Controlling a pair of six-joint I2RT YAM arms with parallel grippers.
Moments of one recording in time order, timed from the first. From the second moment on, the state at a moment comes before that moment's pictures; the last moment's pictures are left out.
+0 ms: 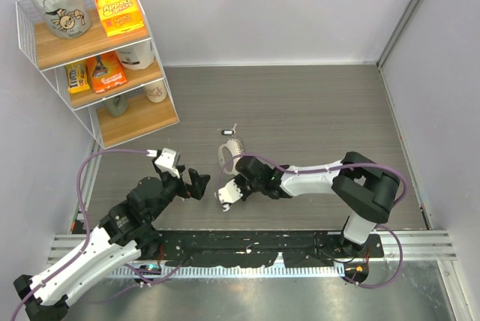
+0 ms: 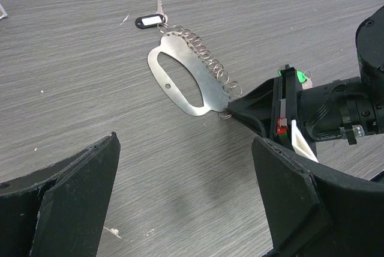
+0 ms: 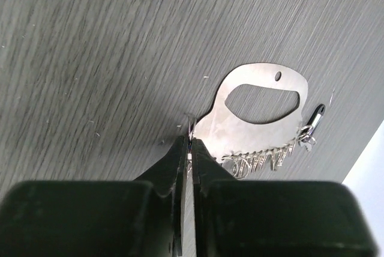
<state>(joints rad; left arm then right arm) -0.82 0.34 0.36 -0.30 -0.29 -0.35 1.04 1.69 0.80 0.07 -0.02 -1.19</state>
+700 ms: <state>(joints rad) -0.82 0.32 0.34 -0.28 -0.27 -0.34 1.04 1.32 0.75 -0.02 -0.17 -0.92</state>
